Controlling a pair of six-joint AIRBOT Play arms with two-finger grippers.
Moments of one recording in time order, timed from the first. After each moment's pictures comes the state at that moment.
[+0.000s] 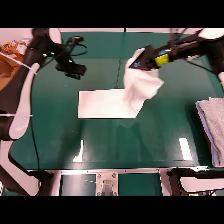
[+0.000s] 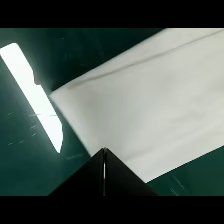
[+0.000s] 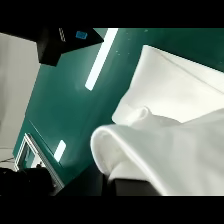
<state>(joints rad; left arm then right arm) -0.23 -1.82 2.05 1.40 -1.59 -1.48 0.18 -1.52 1.69 -0.68 1.38 1.41</state>
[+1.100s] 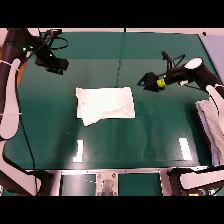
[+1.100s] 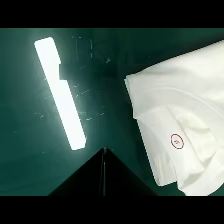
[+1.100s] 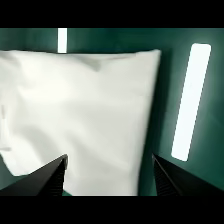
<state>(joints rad) -0.13 -1.78 2.06 1.48 -1.62 -1.46 -0.06 -1.60 1.30 -0.76 1.15 1.27</state>
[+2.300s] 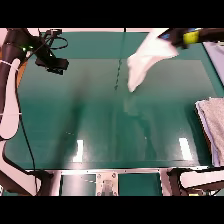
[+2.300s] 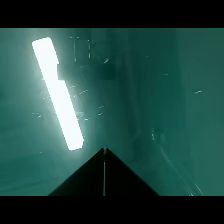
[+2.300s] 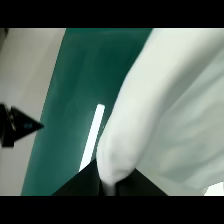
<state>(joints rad) -0.13 -1.78 2.06 1.47 -1.62 -1.47 -0.19 -1.57 1.93 -0.65 1.34 1.53</state>
